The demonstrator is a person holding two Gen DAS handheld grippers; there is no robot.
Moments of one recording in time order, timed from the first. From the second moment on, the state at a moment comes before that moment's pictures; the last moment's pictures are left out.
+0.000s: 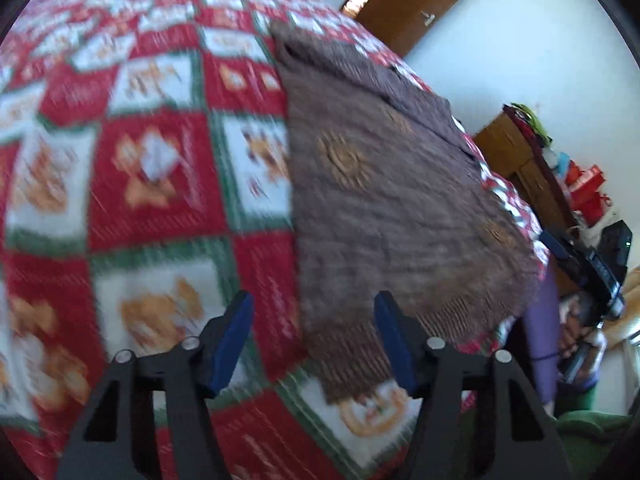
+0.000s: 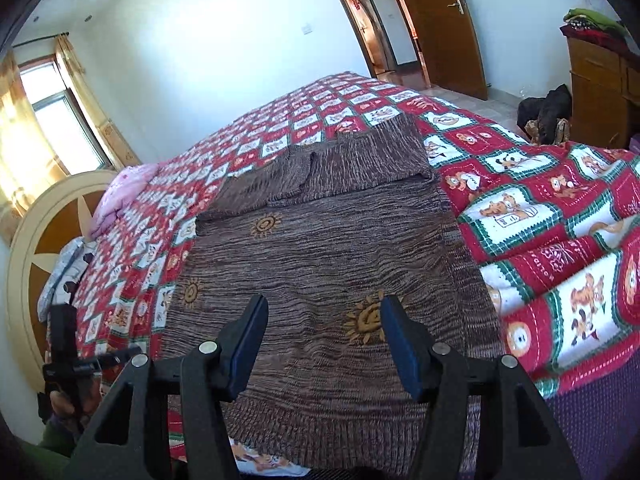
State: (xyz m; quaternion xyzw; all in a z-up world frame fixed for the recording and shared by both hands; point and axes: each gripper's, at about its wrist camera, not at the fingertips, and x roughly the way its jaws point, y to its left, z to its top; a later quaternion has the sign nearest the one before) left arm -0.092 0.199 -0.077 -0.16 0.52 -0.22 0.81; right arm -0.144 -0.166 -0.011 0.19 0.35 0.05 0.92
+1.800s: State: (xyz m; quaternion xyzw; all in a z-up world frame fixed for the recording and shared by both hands) left arm -0.073 0.164 -0.047 -0.18 0.48 -0.29 0.81; right arm -0.163 -0.218 -0.008 0.22 0.43 0.05 0.87
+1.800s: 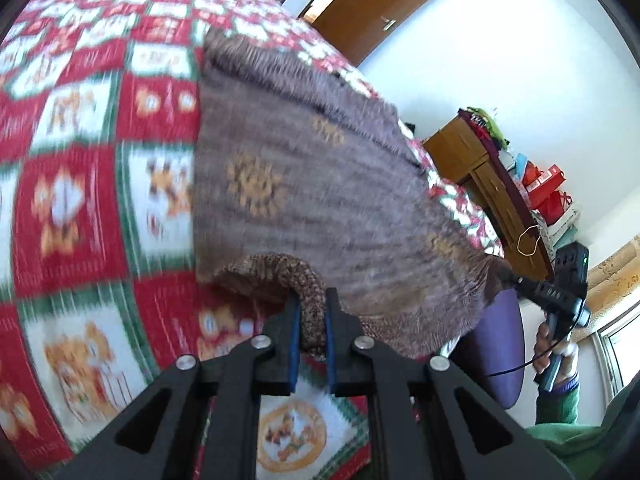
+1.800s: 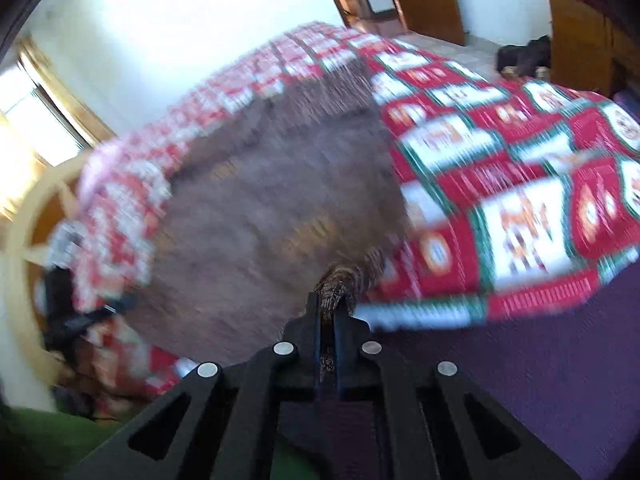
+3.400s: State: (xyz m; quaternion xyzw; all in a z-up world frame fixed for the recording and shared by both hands) left arm 0.101 0.120 -0.053 0.01 0.46 -0.27 0.85; right arm -0.022 -0.192 -0.020 0.25 0.36 0.05 0.90
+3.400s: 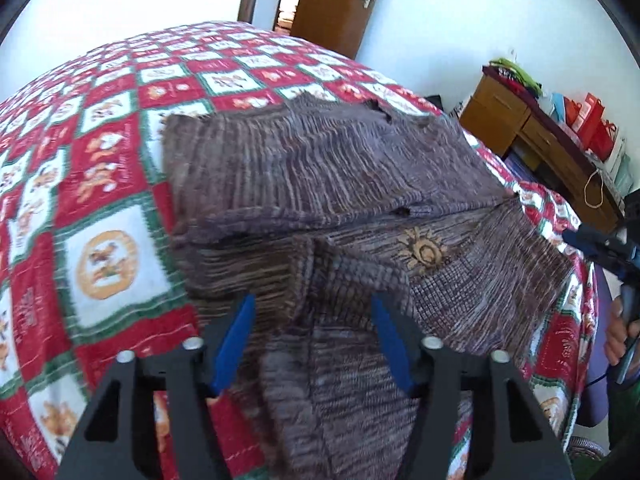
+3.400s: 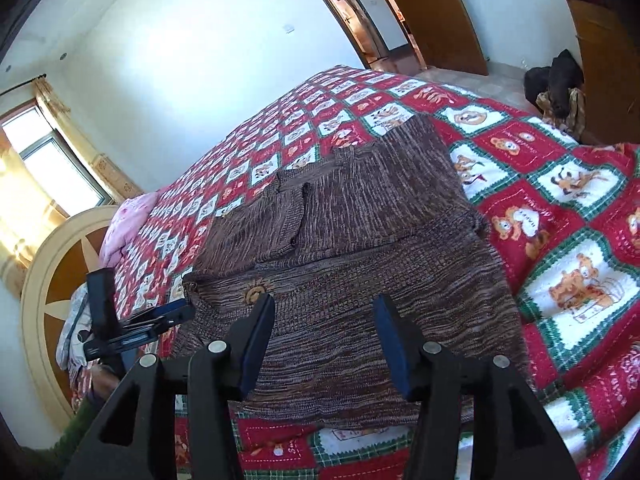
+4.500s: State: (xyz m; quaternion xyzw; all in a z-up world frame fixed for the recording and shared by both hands) left arm 0.093 0.146 -0.060 -0.09 0.45 -0.24 0.86; right arm 0.002 -0.249 -0.035 0.17 0.40 -0.03 0.90
